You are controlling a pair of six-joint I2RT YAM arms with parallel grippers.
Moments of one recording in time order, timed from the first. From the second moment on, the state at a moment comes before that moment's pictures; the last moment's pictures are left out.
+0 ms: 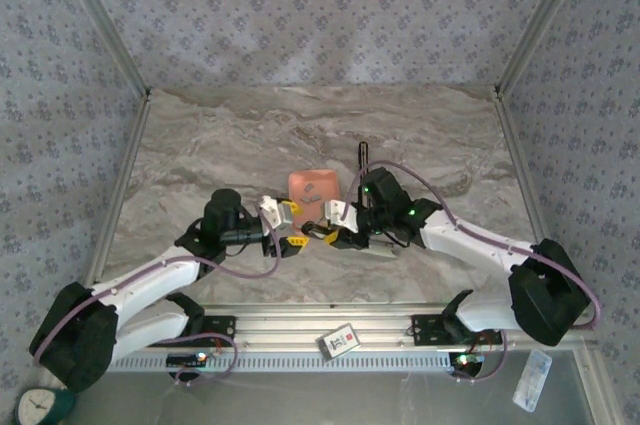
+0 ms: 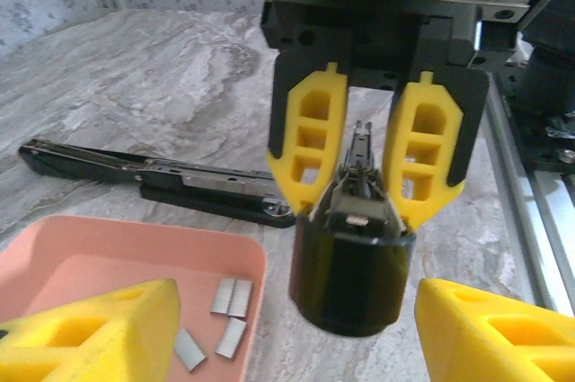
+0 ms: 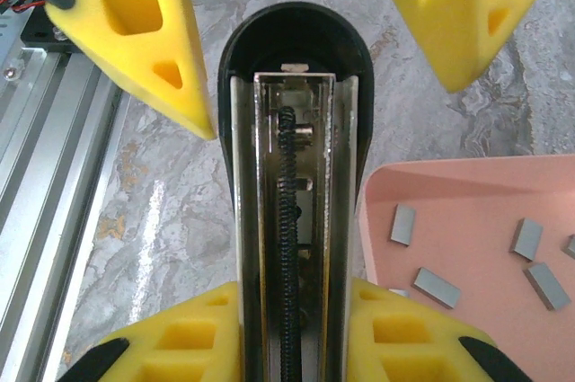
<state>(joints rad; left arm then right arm) -0.62 1.04 0.39 0.29 0.71 0.29 0.73 1.30 0.75 -0.25 -0.63 -0.65</state>
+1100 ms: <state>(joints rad) -0.65 1.03 0.47 0.09 0.76 0.37 0.78 1.29 0.72 -0.15 -0.61 -0.60</state>
